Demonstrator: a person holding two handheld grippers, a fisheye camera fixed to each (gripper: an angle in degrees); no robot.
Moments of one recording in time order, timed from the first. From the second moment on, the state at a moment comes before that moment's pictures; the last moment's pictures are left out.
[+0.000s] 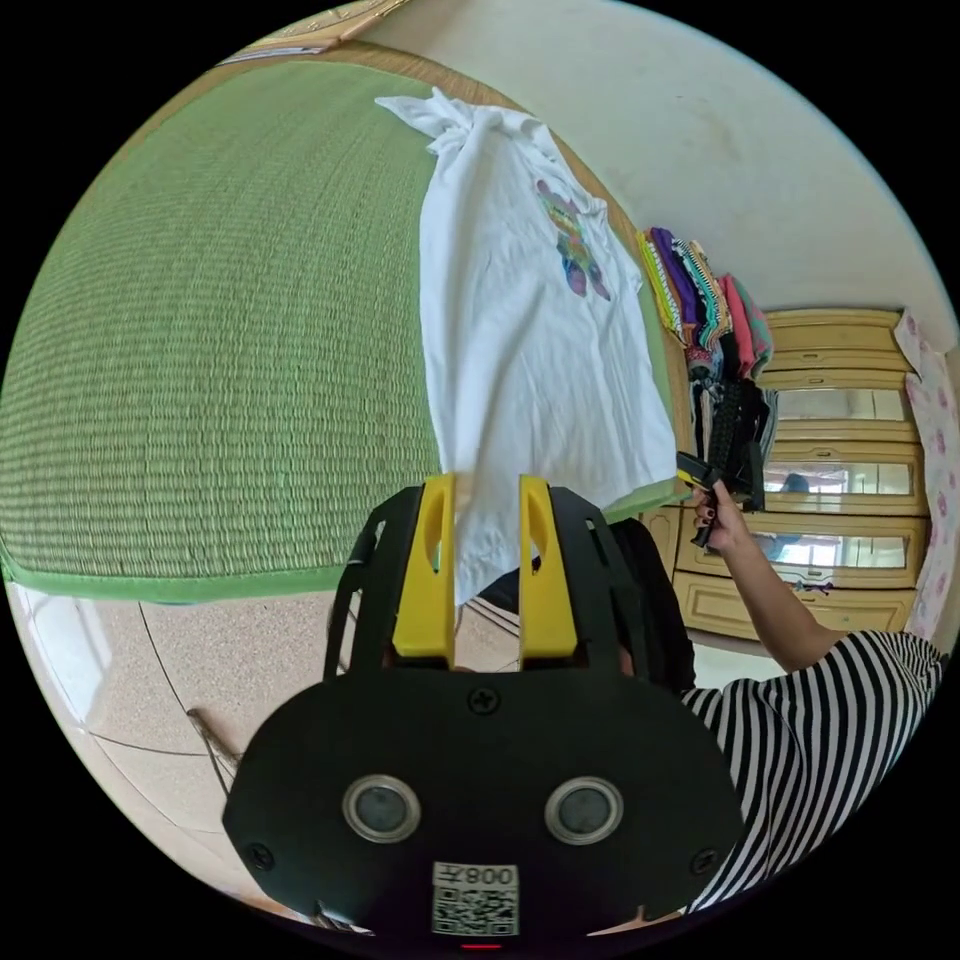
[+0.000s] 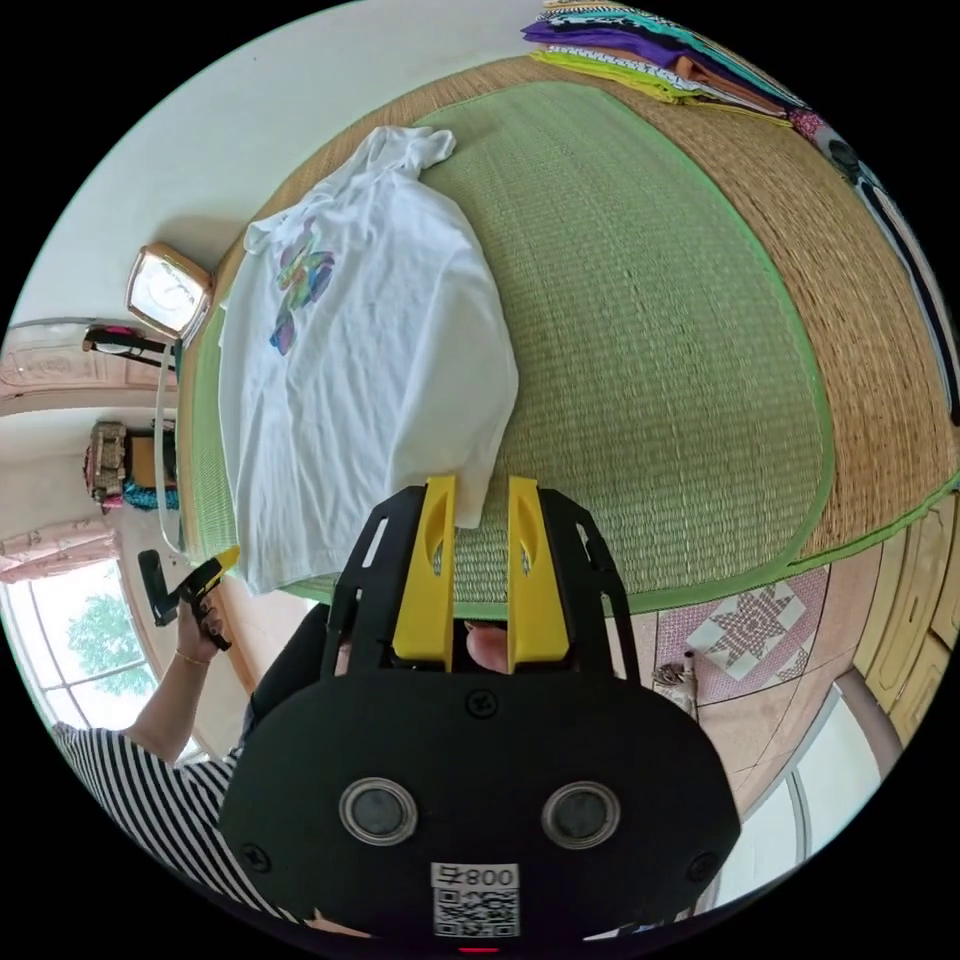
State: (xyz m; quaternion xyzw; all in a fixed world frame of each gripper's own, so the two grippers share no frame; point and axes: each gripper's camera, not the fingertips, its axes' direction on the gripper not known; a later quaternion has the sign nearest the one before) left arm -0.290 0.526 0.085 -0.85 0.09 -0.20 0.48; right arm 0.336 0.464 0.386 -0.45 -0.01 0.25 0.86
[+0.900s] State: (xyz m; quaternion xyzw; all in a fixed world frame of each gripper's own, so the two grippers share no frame) left arm -0.339 0.496 0.098 -0.83 0.09 -0.22 0.51; right arm 0.320 0.477 0.338 -0.47 -0.01 0.25 0.84
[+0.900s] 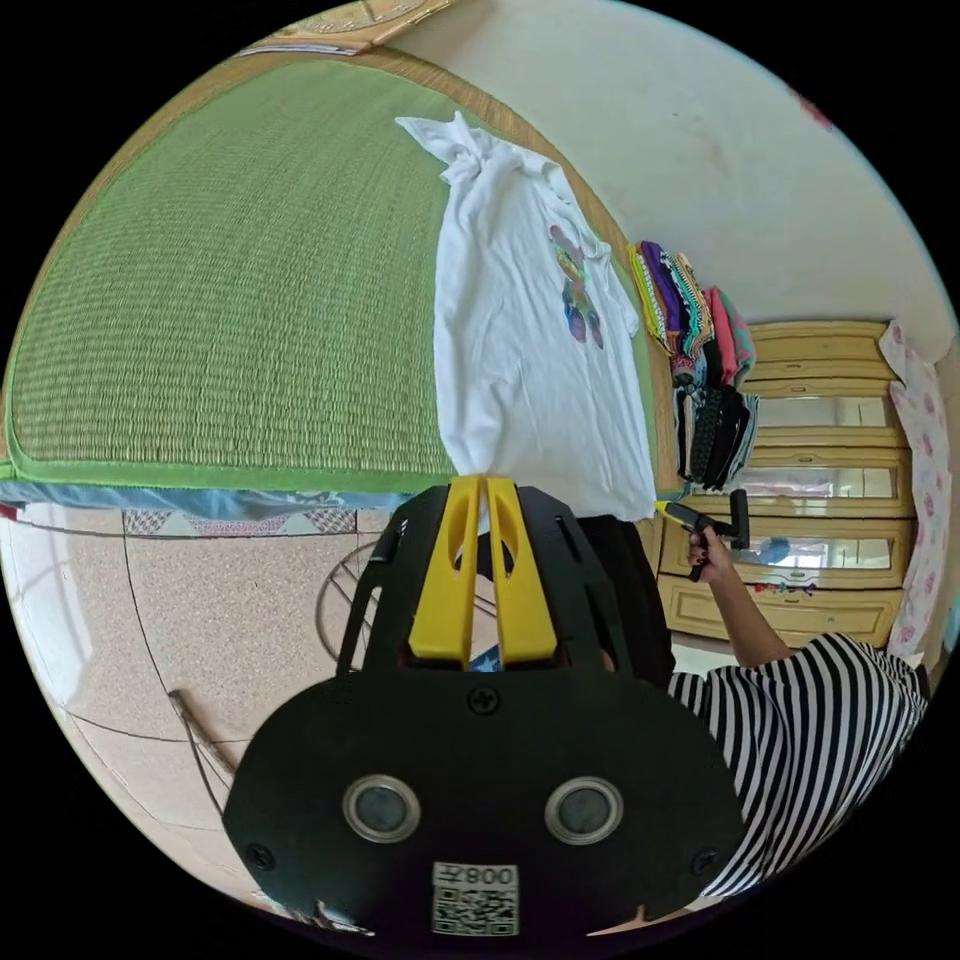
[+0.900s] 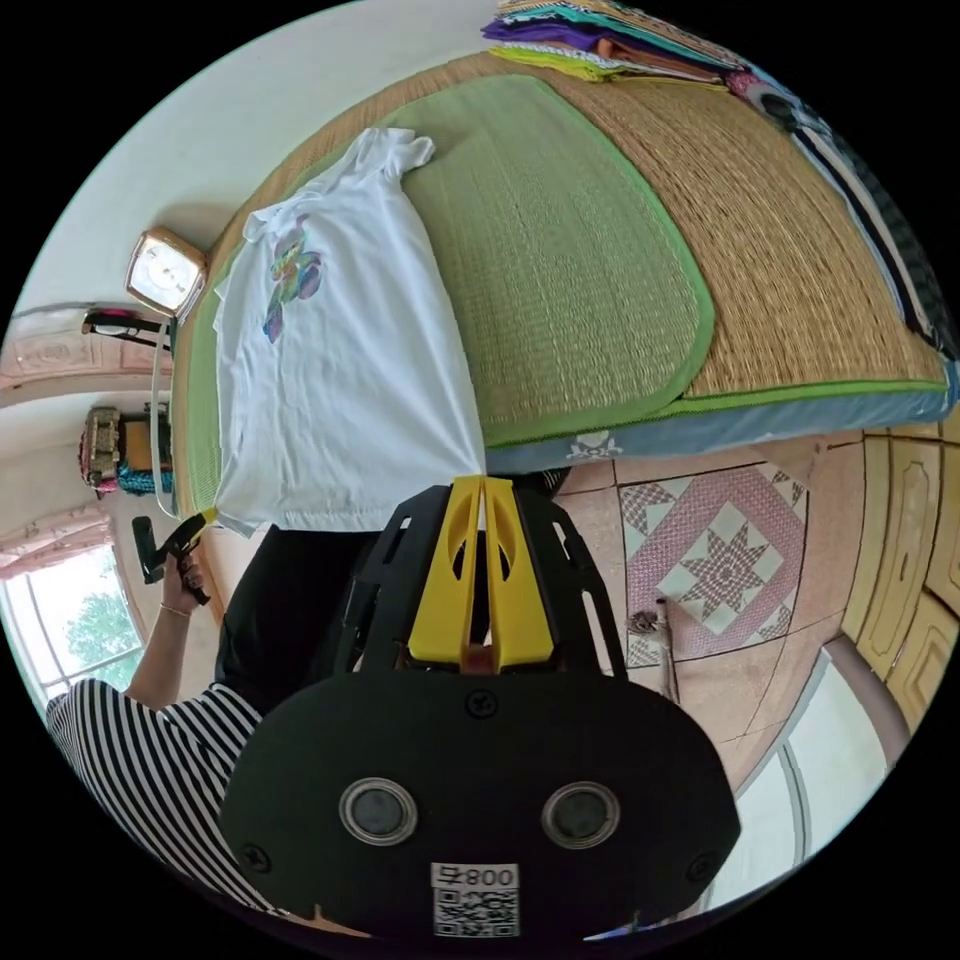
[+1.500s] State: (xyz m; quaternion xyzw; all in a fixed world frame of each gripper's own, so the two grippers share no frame) left arm -0.320 0.607 0.343 -0.78 0.06 -0.15 0.61; right arm 0.229 0.293 0.518 -0.35 0.00 -0.02 0.94
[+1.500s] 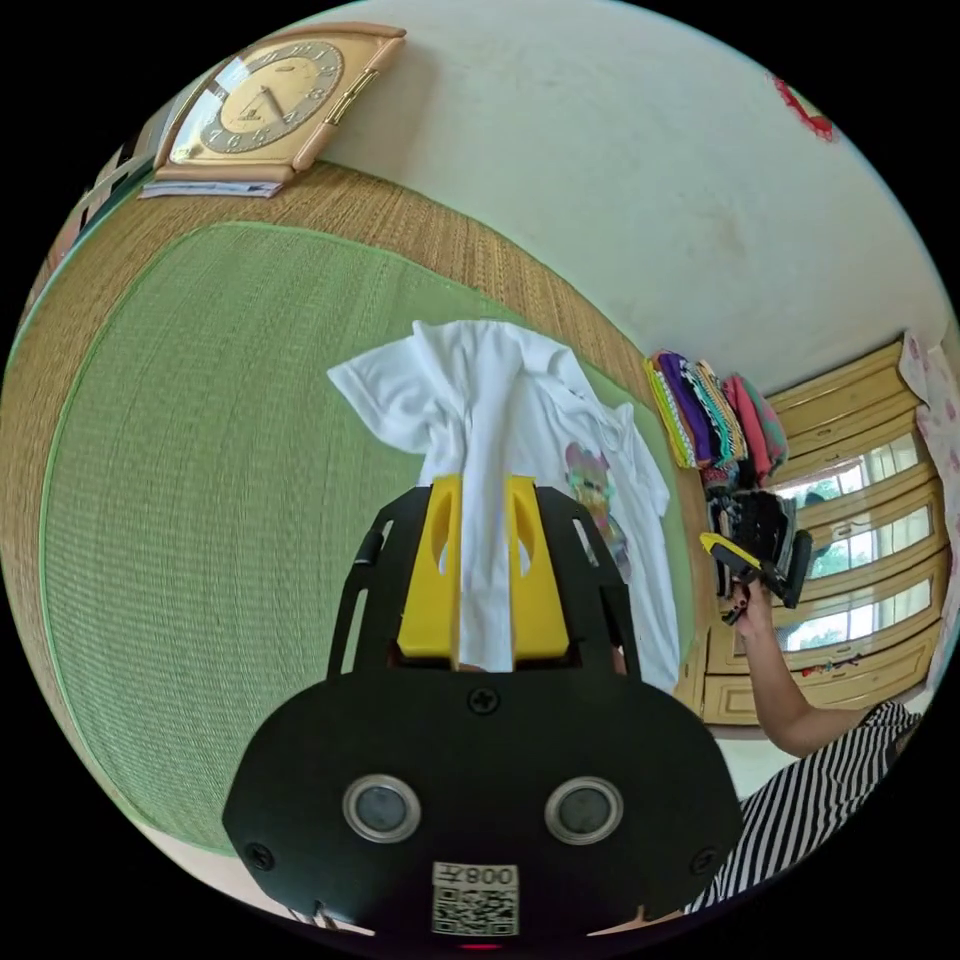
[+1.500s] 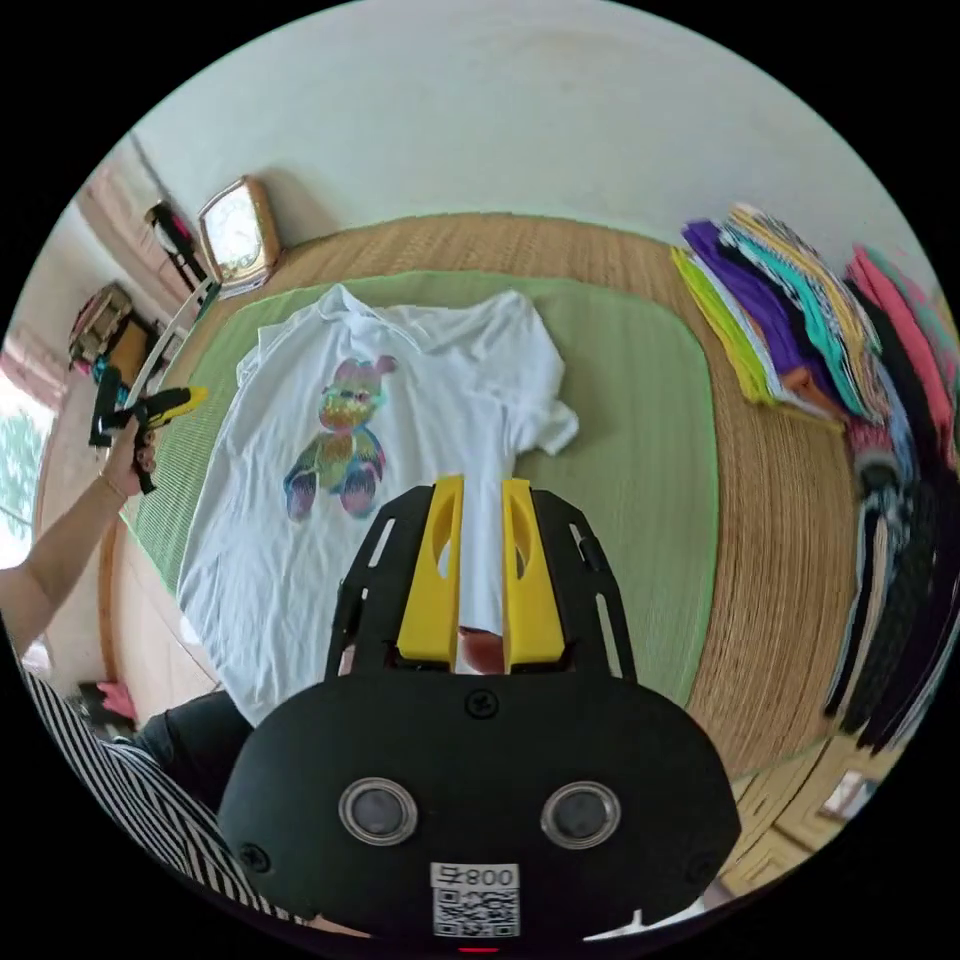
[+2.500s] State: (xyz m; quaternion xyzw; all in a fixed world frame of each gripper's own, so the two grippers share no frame) left arm -0.306 0.661 0.469 -0.79 -0.07 0.02 0.61; right arm 0.308 0.166 0.646 -0.35 0.14 -0.05 0.93
